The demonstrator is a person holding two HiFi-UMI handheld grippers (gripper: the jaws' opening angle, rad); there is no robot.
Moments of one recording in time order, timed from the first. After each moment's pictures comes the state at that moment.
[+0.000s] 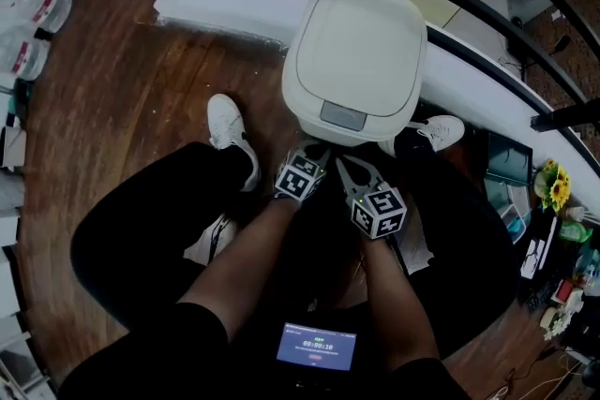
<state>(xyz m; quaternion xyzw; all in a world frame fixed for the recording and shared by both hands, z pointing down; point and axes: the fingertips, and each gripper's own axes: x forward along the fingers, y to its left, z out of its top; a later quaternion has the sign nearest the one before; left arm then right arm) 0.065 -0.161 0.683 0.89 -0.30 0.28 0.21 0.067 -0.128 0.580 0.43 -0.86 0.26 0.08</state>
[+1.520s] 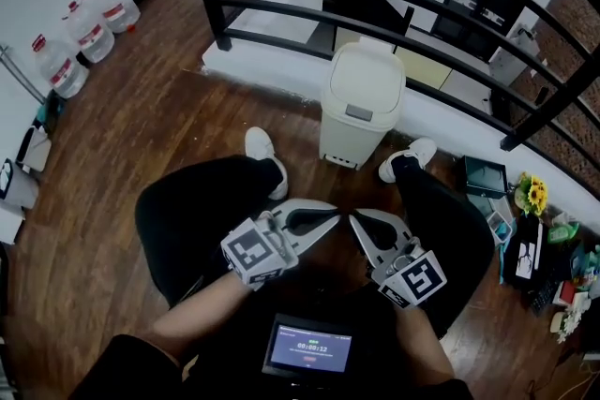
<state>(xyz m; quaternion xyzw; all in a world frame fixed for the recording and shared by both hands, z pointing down) -0.031 0.156 0.244 0.99 -0.15 -0.01 0.05 -0.016 0.151 0.230 0.35 -0.94 0.01 -0.02</state>
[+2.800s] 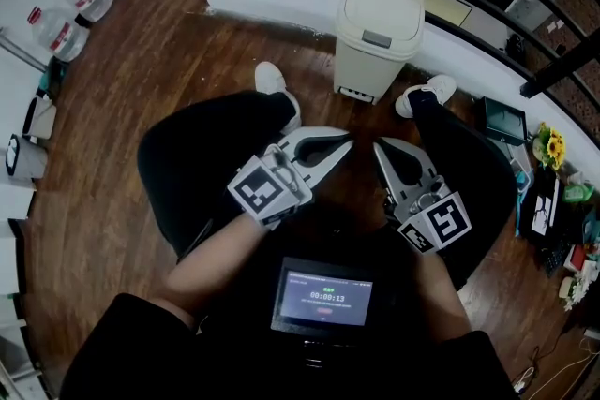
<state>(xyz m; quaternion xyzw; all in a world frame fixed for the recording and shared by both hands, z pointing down) -0.042 0.153 0.256 0.98 -0.19 -0.05 0.01 -0.009 0.149 0.247 0.38 -0.92 0.03 -0.05</state>
